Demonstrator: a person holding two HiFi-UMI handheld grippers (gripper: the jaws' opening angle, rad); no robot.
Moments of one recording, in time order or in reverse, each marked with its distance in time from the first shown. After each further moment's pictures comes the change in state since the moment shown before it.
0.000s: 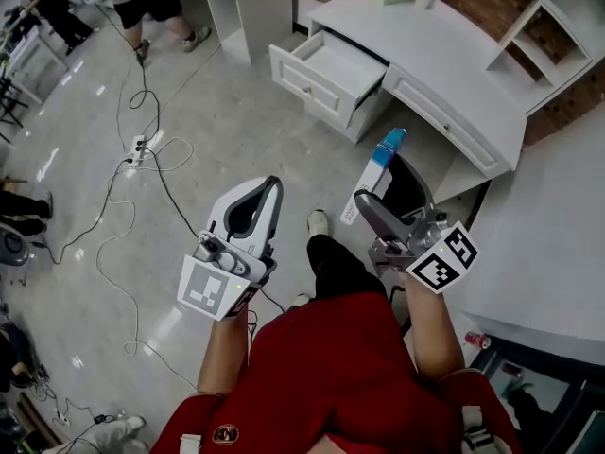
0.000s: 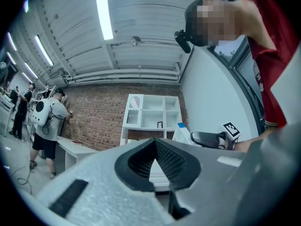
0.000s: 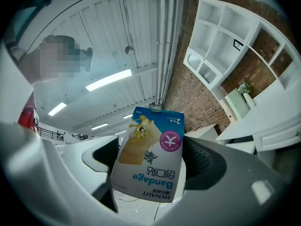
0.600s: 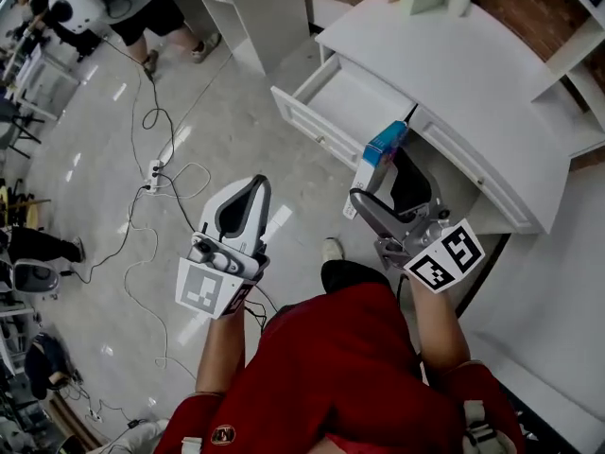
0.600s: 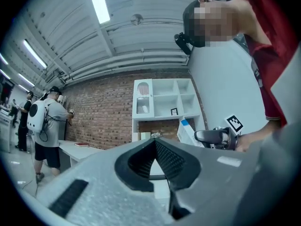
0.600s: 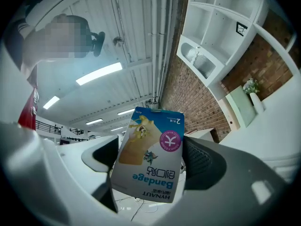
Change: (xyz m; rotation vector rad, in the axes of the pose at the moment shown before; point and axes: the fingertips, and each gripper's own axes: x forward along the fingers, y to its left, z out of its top) left arm 0.213 0.183 -0.060 0.092 0.117 0.062; right arm 0.168 -0.233 0.035 -0.064 0.036 -0.008
